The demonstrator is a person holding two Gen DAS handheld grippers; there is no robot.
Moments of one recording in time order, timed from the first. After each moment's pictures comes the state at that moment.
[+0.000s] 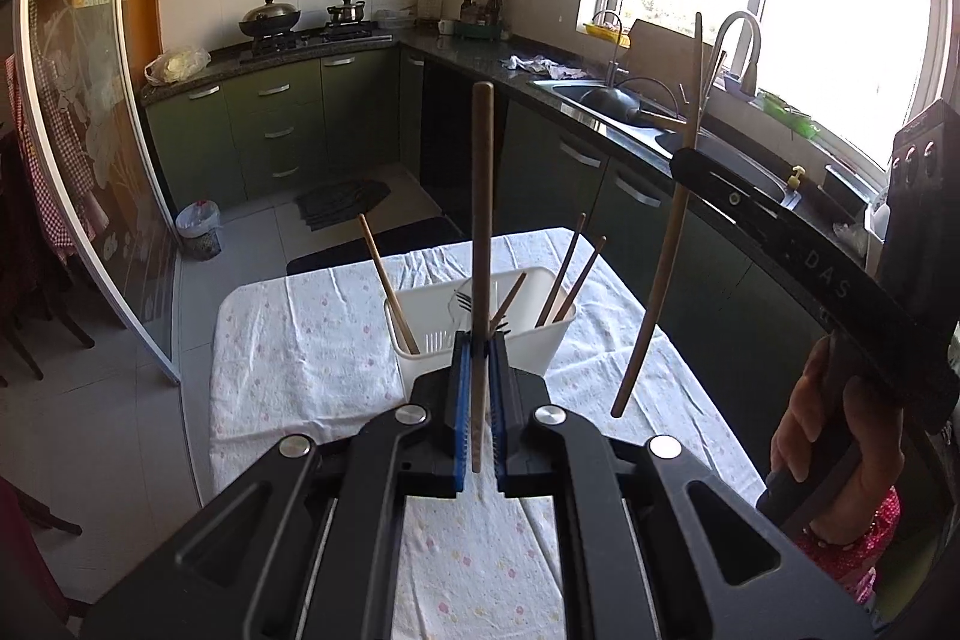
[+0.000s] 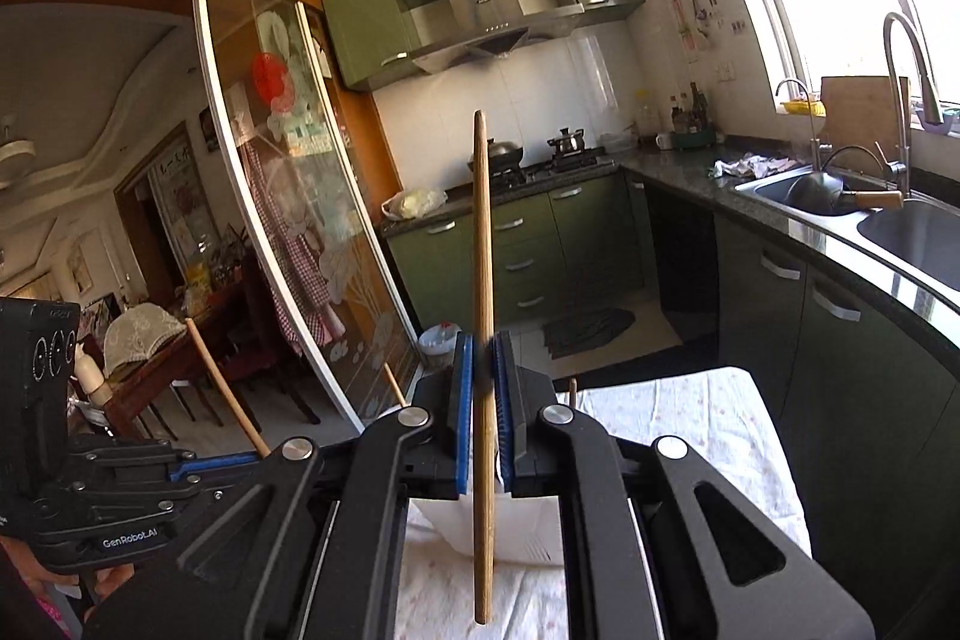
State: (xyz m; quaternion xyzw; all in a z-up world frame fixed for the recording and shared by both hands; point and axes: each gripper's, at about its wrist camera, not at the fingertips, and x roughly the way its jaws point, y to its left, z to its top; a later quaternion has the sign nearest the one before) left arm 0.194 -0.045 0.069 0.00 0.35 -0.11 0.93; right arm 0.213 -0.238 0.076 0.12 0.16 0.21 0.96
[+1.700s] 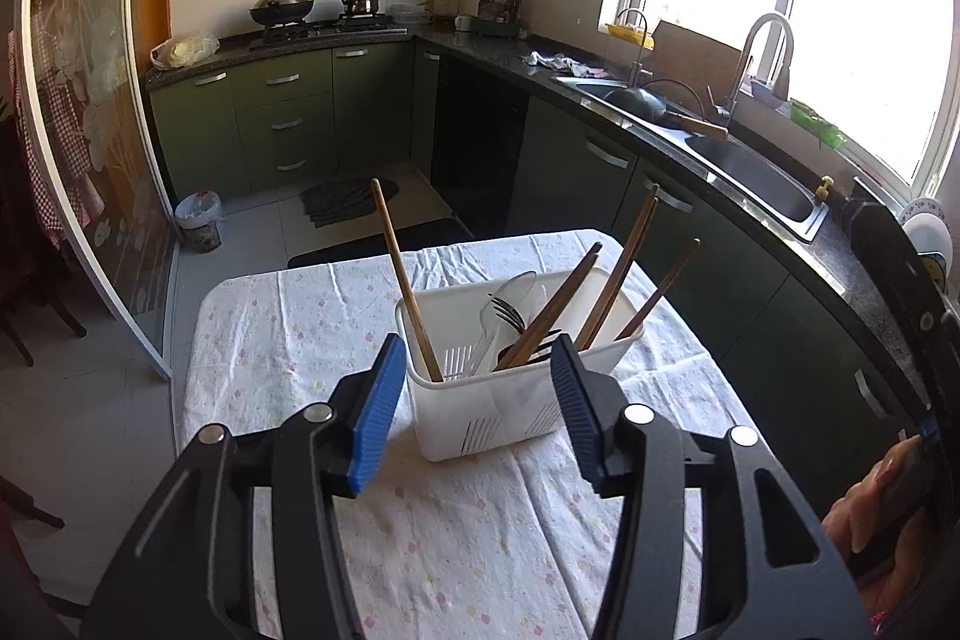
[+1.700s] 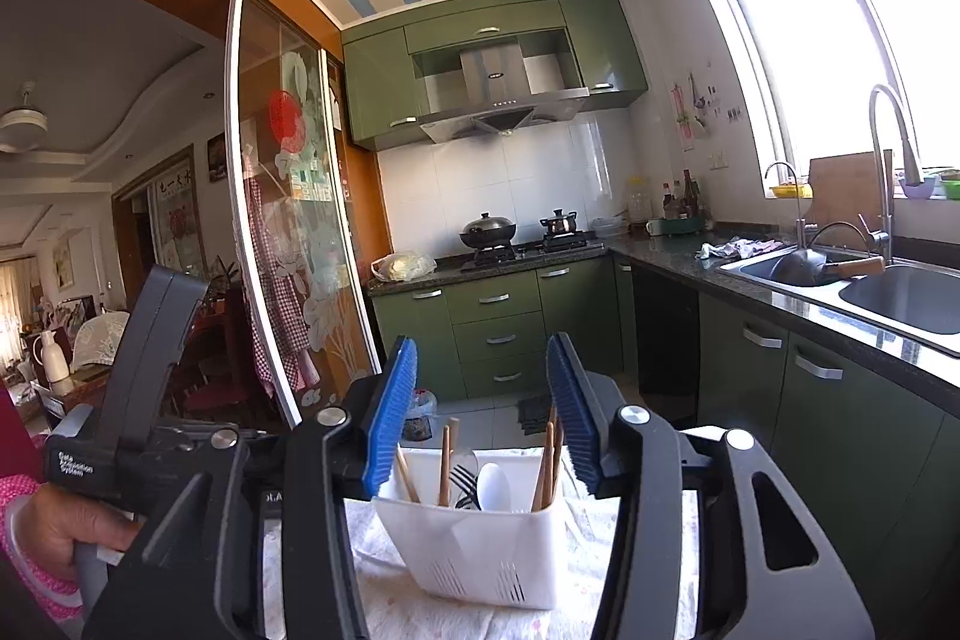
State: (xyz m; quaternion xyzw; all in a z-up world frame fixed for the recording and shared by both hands) left arm 0.230 -0.035 0.009 -0.02 0.34 -0.10 0.93; right arm 0.148 -0.236 0.021 0.09 0.06 0.19 0.98
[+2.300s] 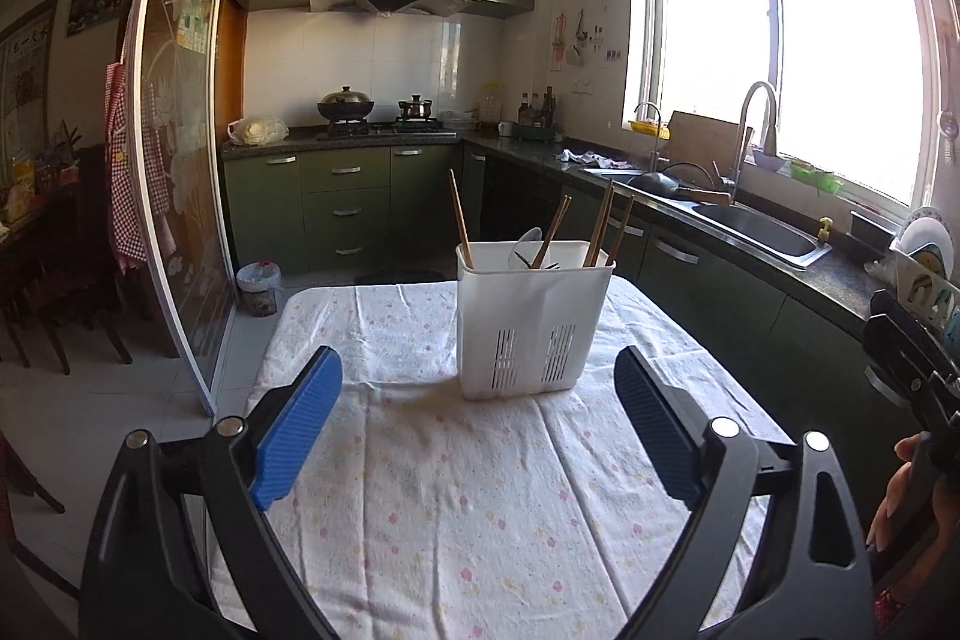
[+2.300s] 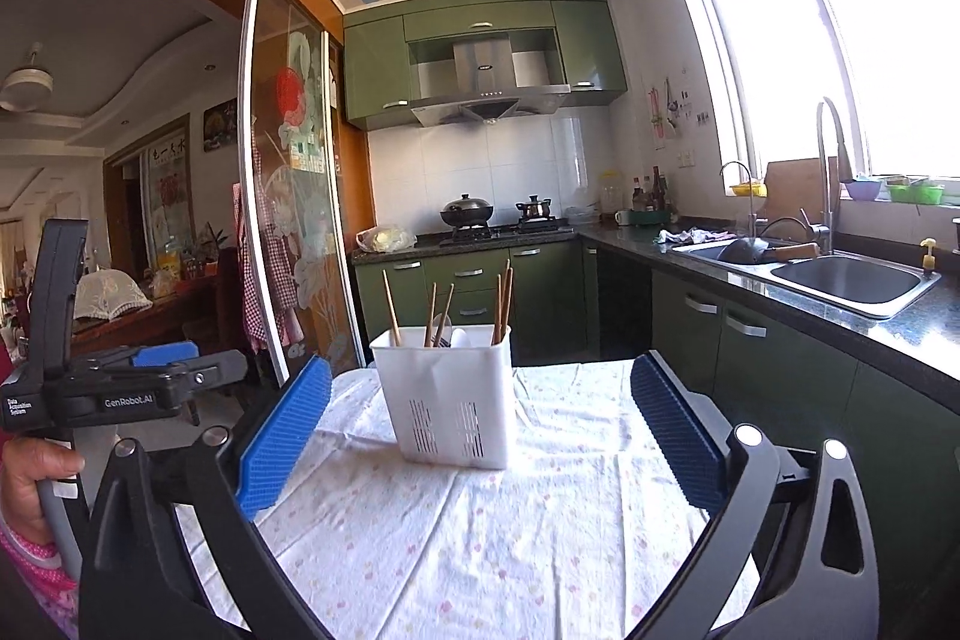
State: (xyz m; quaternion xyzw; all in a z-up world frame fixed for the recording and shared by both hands) left arm 0.047 -0.018 -0.020 -0.02 0.20 -0.04 0.98; right arm -0.017 -0.288 -0.032 0.04 0.08 0.17 0.98
